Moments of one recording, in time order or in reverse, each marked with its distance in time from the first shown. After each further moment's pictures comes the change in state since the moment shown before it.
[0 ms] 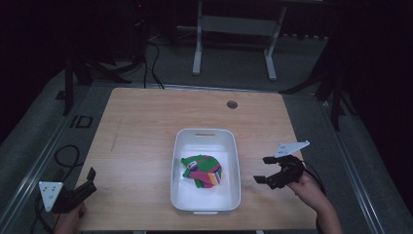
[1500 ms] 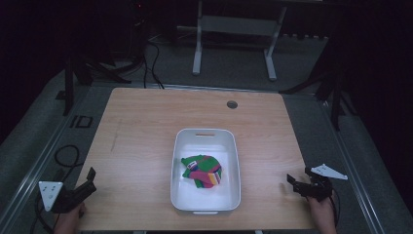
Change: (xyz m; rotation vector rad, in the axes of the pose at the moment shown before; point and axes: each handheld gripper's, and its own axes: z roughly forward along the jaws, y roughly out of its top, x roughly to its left) left arm 0.001 0.000 0.001 0.007 -0.003 -0.008; right arm -0.048 -0.147 -0.014 -0.203 -0.525 0.357
